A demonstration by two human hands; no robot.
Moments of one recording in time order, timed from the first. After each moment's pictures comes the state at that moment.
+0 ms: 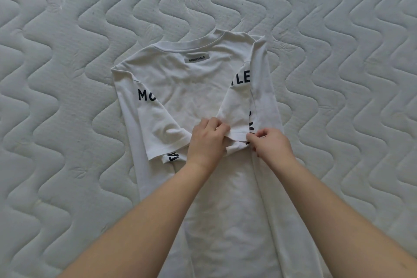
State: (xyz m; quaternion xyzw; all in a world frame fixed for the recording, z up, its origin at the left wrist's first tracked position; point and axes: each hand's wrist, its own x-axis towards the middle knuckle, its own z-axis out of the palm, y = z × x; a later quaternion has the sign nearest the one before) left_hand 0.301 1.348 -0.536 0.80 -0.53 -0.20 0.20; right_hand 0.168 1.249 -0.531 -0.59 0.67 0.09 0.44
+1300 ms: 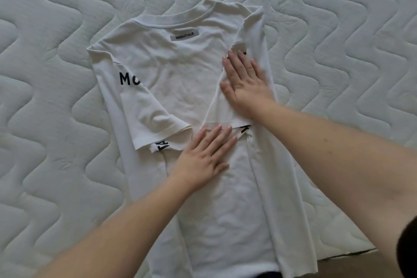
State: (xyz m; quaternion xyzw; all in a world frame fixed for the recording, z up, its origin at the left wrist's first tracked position) left_hand 0.282 1.411 -0.584 0.67 -0.73 -0.13 0.04; right_hand 0.218 1.180 -0.600 -0.93 0.33 0.13 0.13
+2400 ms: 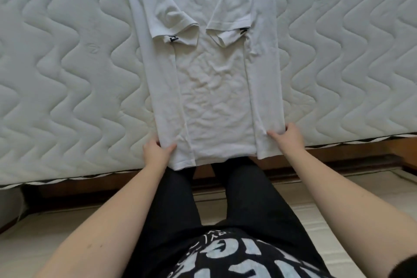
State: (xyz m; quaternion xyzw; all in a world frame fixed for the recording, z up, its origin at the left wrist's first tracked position) left_hand 0.186 1.677 -0.529 0.90 0.03 -0.43 0.10; right_hand -0.078 1.415 -0.517 -0.58 0.68 0.21 0.40
